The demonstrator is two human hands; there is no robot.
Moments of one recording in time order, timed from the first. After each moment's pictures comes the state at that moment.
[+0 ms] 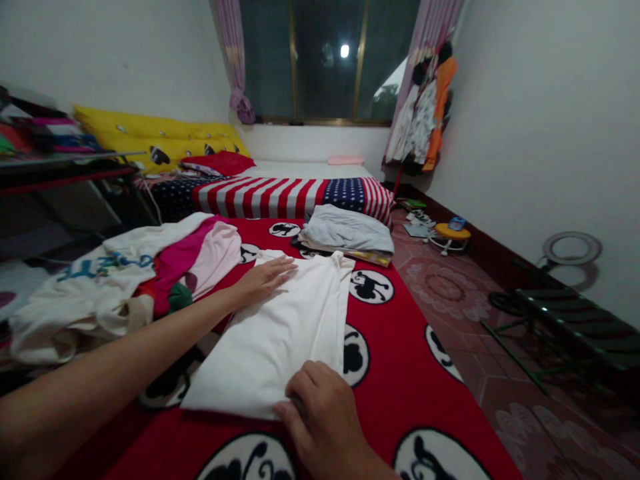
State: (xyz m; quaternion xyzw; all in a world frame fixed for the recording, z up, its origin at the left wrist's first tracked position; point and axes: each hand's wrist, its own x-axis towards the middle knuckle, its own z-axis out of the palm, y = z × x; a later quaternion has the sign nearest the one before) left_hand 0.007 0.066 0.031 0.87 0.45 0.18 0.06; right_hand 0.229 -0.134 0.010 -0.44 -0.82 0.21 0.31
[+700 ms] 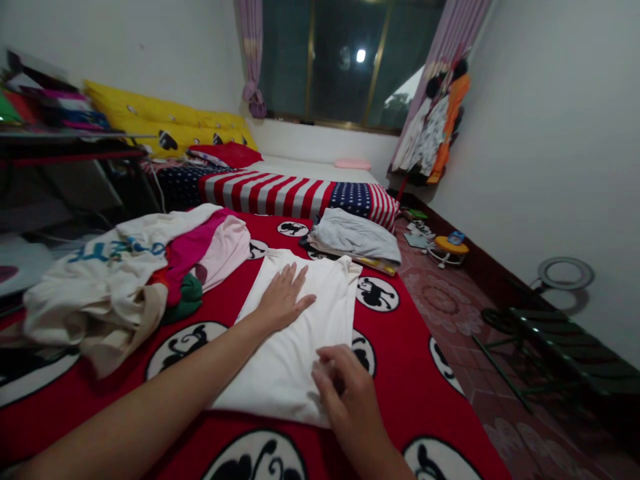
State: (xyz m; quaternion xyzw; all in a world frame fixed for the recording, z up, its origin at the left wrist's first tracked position) left_hand 0.059 0.019 0.005 0.79 0.59 0.18 0.01; right_hand 0.245 -0.117 0.013 -0.48 -0.72 0.31 0.40
